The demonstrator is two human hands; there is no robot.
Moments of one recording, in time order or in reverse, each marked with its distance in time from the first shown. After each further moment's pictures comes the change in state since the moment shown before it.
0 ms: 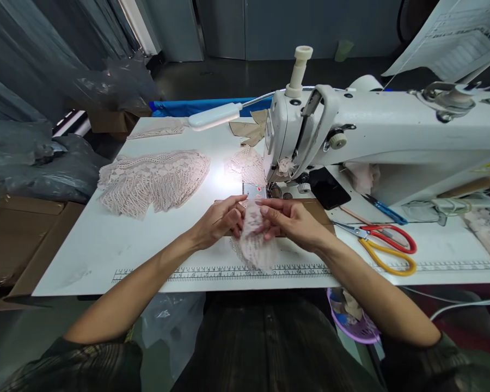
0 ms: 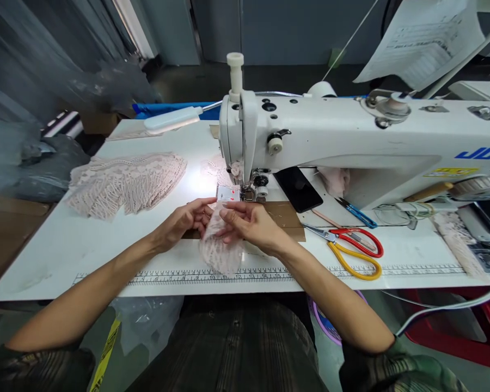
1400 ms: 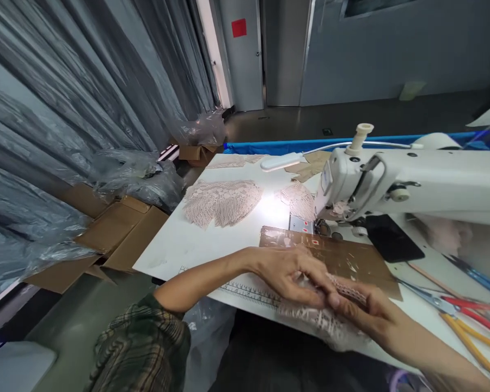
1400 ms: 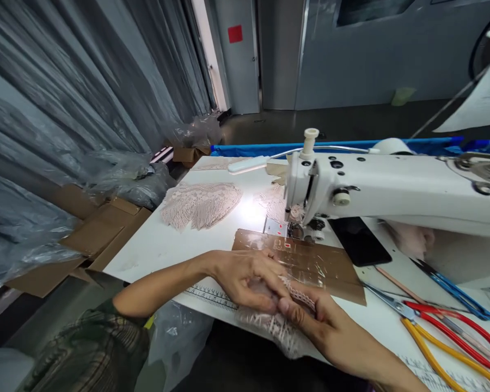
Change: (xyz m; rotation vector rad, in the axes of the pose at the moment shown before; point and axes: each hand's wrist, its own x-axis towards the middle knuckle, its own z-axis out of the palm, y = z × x) left_hand 0.007 0.056 0.018 0.263 -0.510 0.436; right_hand -0.065 -0.004 -0.008 -0.307 -0.309 -0.106
